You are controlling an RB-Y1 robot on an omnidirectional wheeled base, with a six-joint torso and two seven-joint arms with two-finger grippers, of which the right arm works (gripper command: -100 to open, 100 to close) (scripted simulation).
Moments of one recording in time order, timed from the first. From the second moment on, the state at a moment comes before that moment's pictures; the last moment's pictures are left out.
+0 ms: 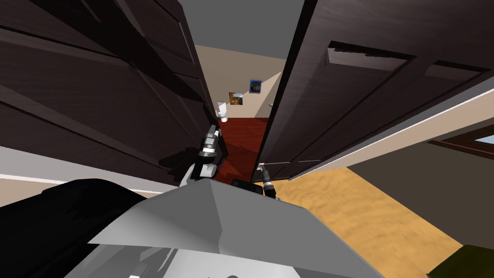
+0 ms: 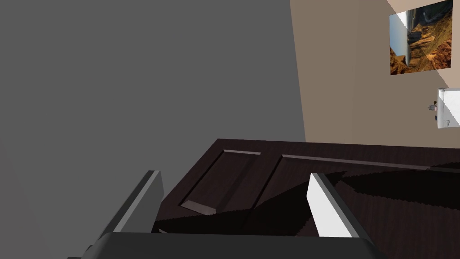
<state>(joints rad) 0.27 -0.06 0.24 -1.07 0.23 -0.75 -0.16</state>
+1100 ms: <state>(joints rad) 0.25 -0.07 0.18 -1.07 0.19 -0.75 -0.15</state>
